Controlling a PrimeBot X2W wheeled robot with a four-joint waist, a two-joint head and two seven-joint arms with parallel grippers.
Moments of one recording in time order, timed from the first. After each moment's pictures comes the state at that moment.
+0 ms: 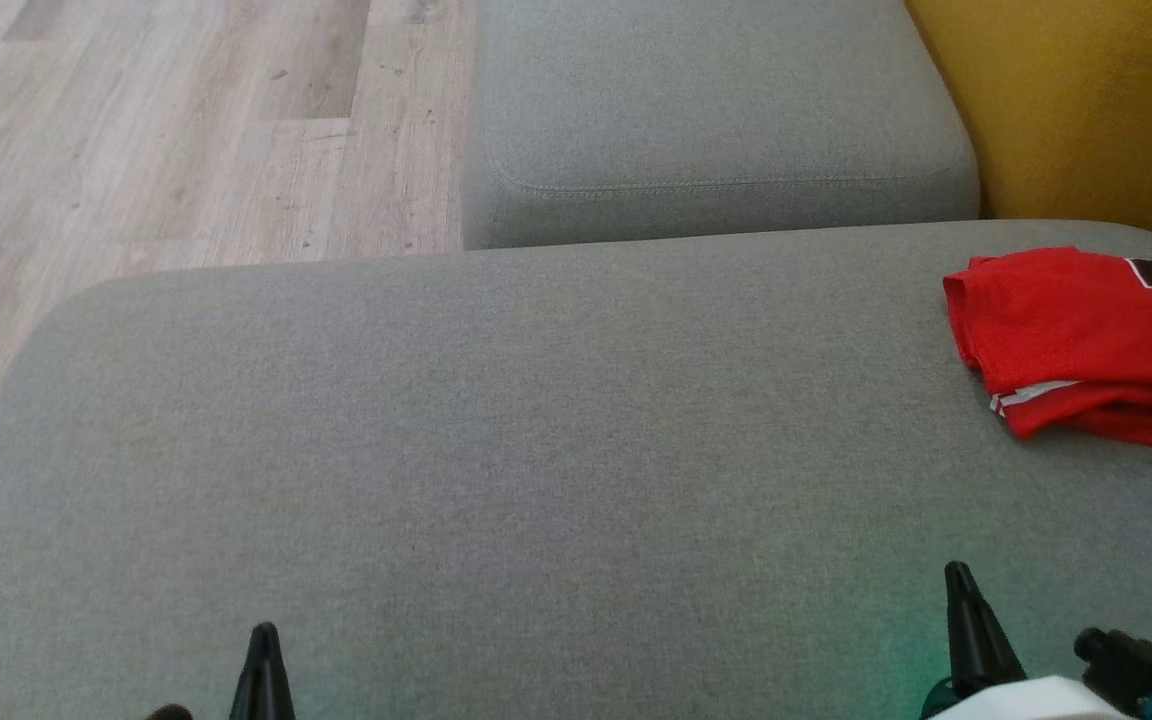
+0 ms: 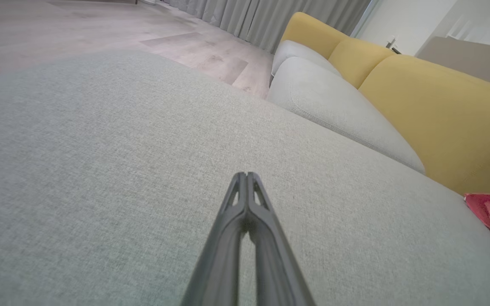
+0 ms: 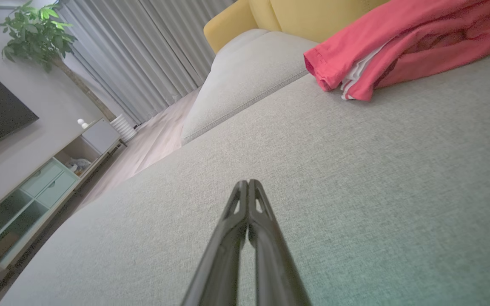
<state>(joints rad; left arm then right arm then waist) 0.20 0.05 -0.10 0.27 -0.52 0.01 -0.15 0.16 -0.05 0.06 0.33 0.54 0.13 -0.17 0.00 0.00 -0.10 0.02</state>
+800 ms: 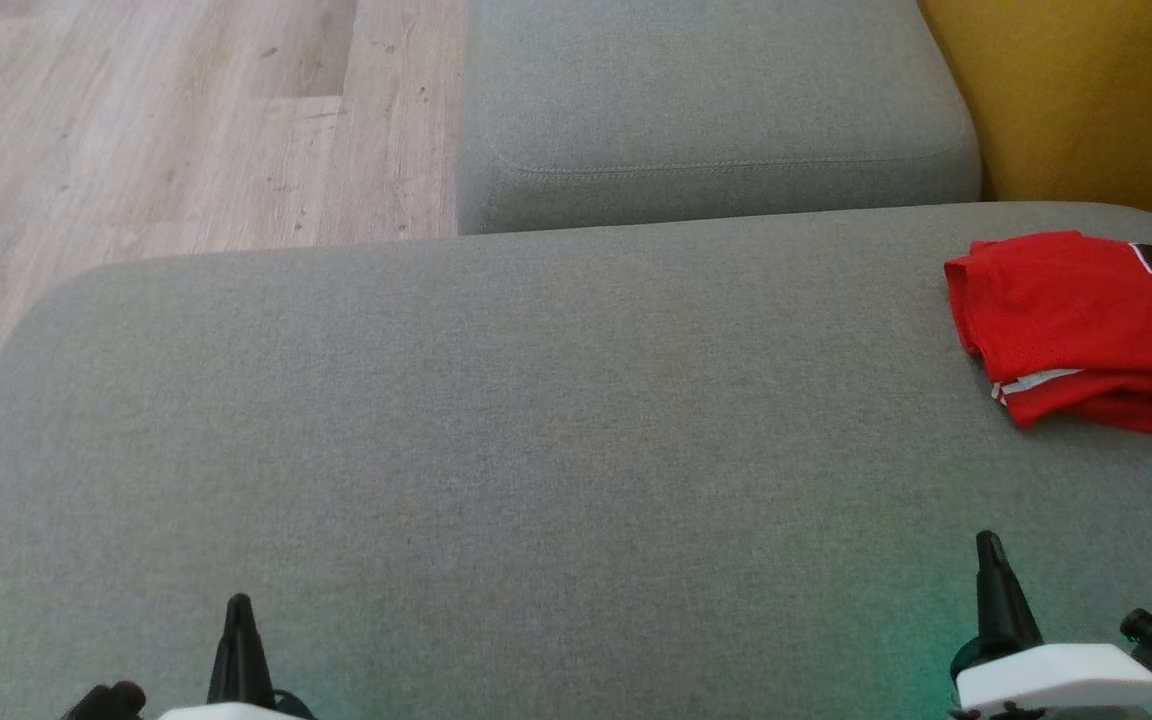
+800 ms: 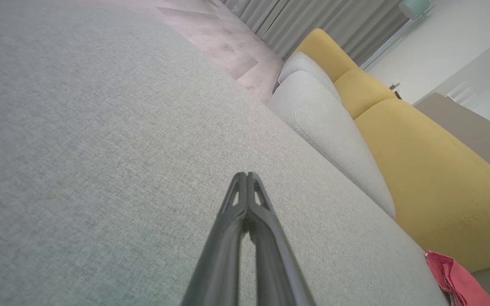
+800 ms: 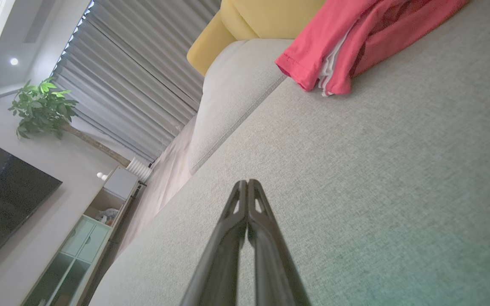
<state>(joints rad) 0.13 0.05 -0.06 0.27 -0.80 -0.03 -0.08 0.11 -0.05 0.02 0.32 0.82 0.13 -0.10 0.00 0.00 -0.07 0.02</state>
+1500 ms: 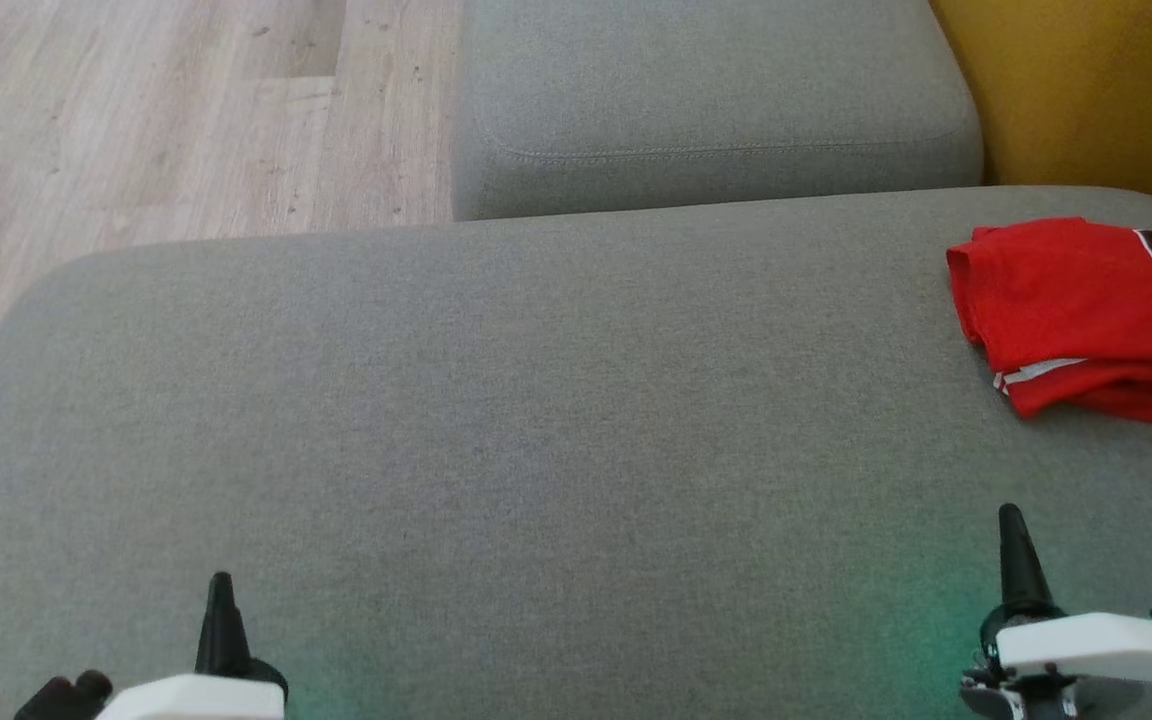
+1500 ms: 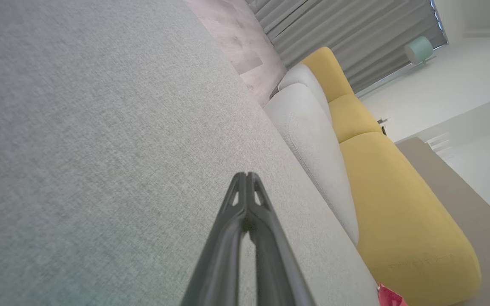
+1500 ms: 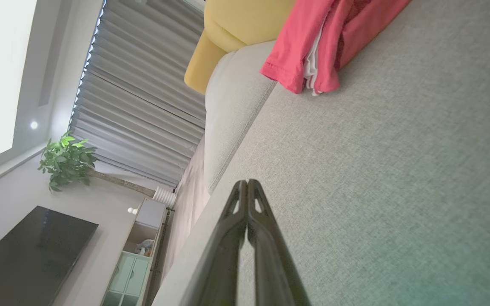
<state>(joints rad) 0.08 0.05 -0.02 0.27 -1.05 -0.05 -0.02 0.07 -0.05 -0.02 0.31 1.07 0.13 -0.05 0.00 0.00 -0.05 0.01</state>
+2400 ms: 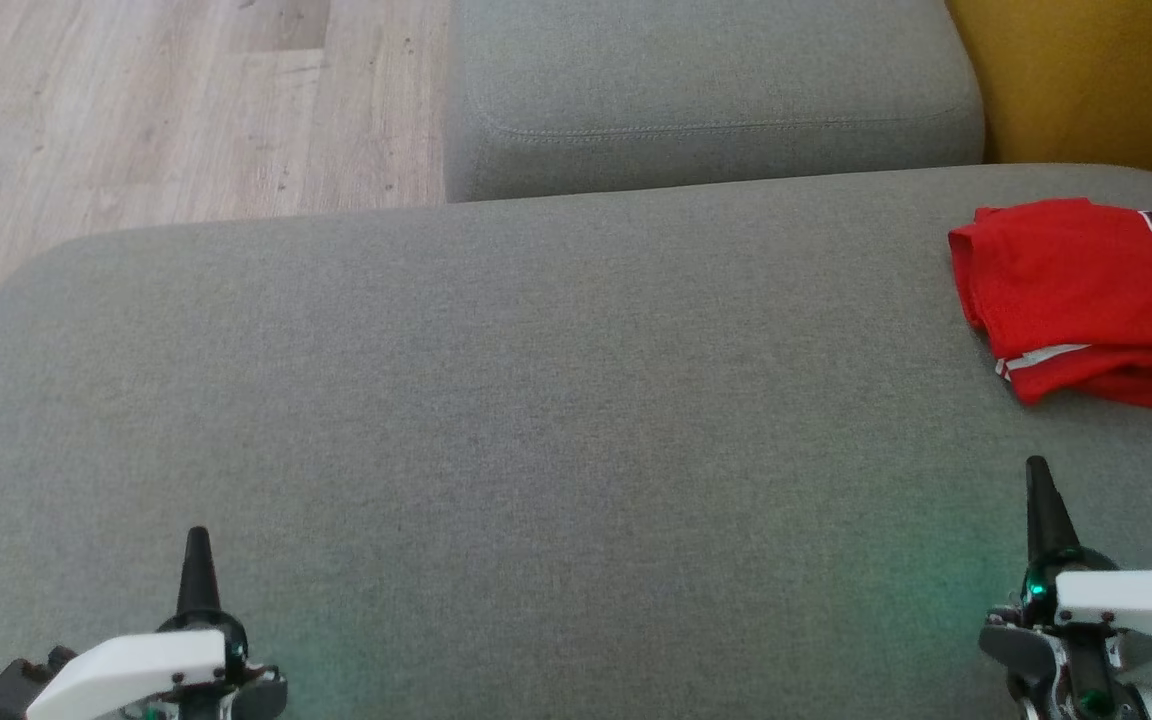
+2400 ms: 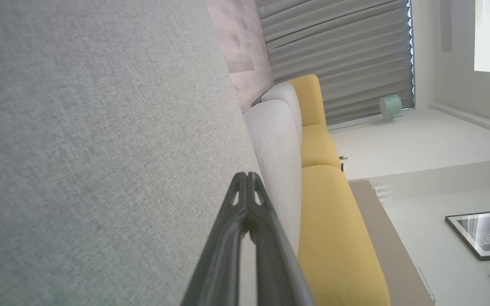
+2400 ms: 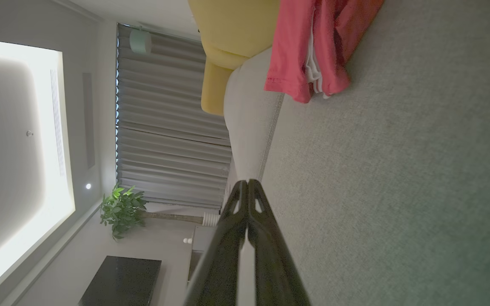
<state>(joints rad) 0.00 0.05 0.03 0.27 -1.35 -0.09 0.05 0.00 -0.05 -0.07 0.29 1.37 0.13 0.03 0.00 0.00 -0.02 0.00</state>
